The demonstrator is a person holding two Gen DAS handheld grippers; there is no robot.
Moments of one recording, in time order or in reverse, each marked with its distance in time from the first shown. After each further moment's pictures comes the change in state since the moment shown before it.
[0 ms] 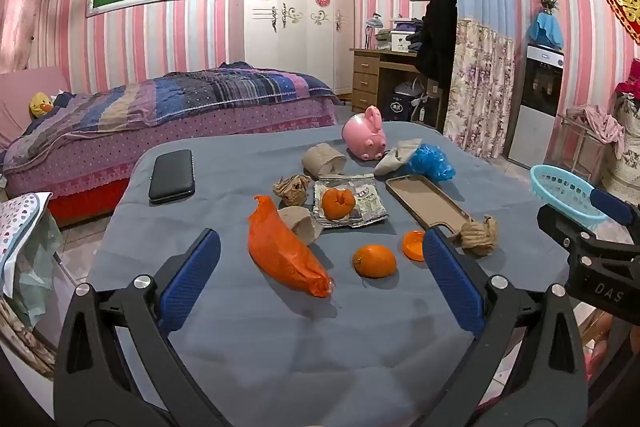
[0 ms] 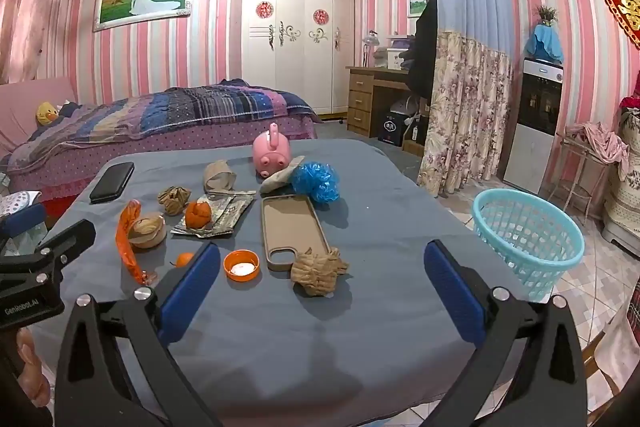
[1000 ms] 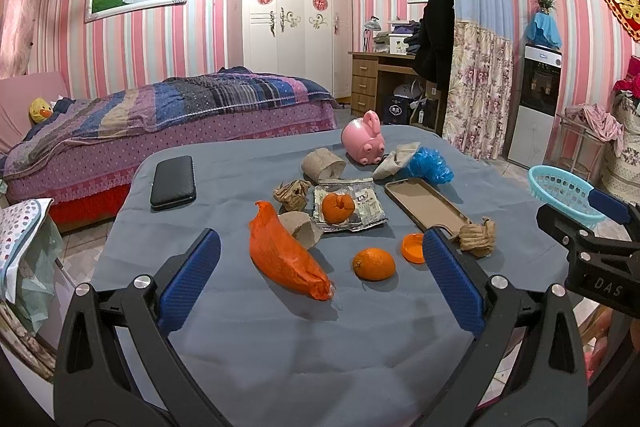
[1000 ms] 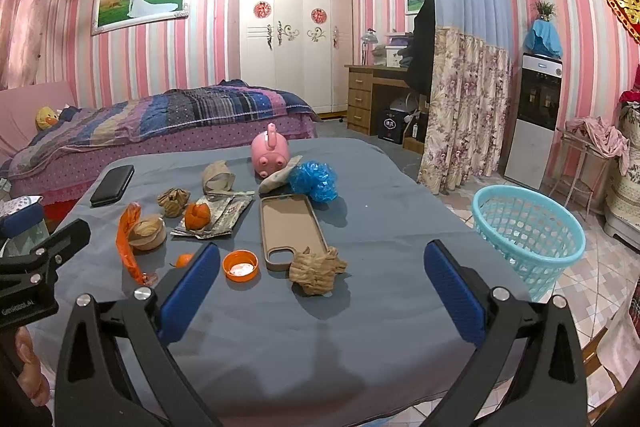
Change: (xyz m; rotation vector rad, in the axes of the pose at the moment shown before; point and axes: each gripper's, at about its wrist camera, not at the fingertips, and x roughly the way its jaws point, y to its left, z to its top) left arm -0.004 0.004 0.004 -0.007 -0.009 -0.004; right arm 0.004 0.003 -0.004 0.010 0.006 -0.005
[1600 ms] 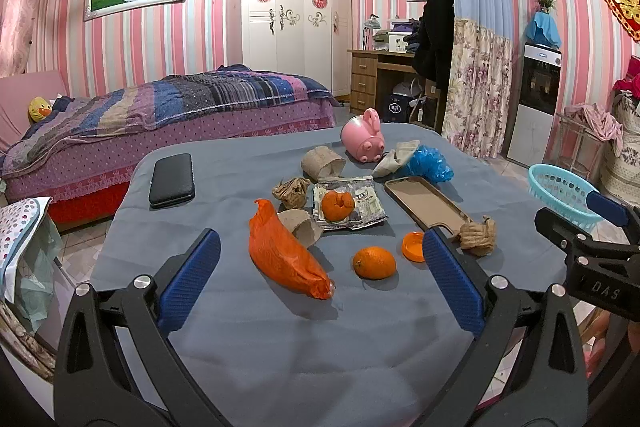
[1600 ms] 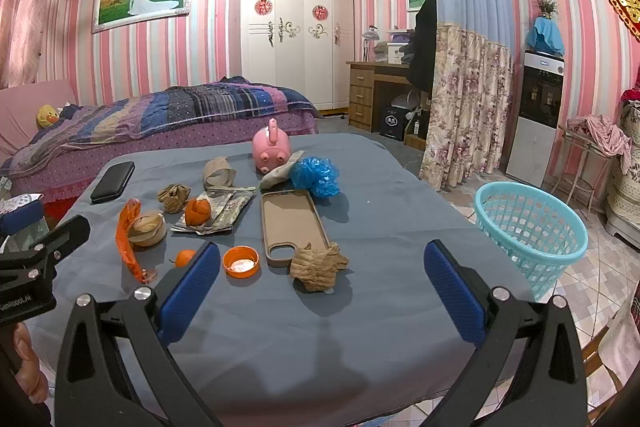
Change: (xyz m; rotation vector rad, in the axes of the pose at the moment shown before) left arm -0.005 0.000 0.001 -0.003 0.002 -0.004; right arm 0.002 -0.001 -0.002 0.006 0.006 0.007
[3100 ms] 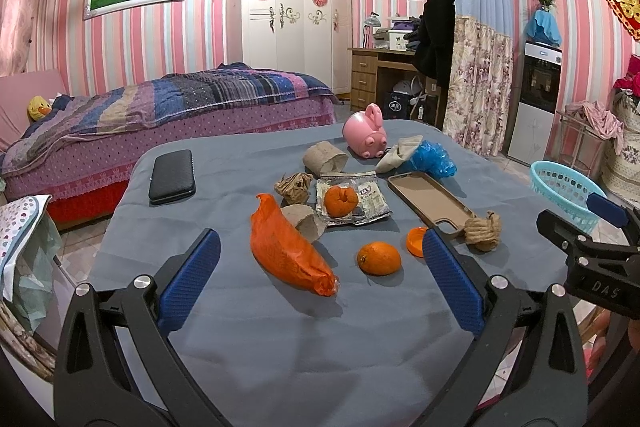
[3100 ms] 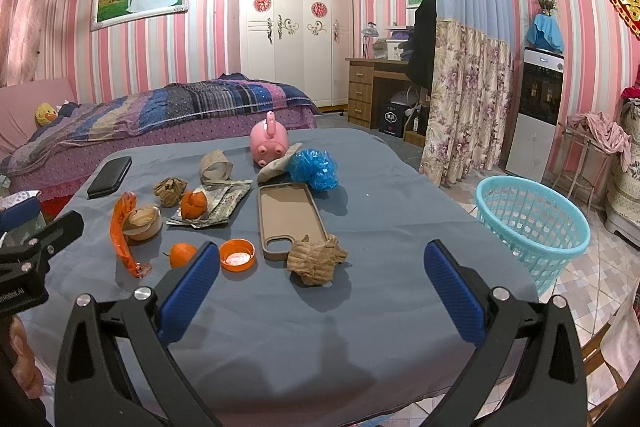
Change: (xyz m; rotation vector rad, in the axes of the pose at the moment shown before) left arm 0.006 0.003 -0.006 0.004 0.009 0.002; right arm 0.005 -0.002 -0.006 0.003 0.013 0.001
